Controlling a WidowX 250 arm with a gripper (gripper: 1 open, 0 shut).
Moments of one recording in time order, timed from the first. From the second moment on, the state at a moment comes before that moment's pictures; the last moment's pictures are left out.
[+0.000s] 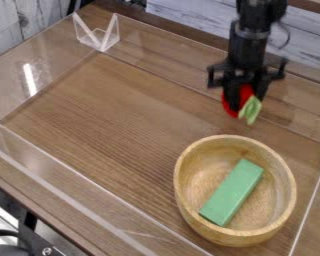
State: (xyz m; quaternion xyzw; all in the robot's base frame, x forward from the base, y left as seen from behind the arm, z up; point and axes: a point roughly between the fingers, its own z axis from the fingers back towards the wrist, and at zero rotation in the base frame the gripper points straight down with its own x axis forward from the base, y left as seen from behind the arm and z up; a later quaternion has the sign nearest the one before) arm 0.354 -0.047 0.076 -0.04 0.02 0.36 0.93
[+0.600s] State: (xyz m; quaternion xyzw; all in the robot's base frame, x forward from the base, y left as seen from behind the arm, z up) arm 0.337 -0.032 0.117 -0.06 0.01 0.37 0.93
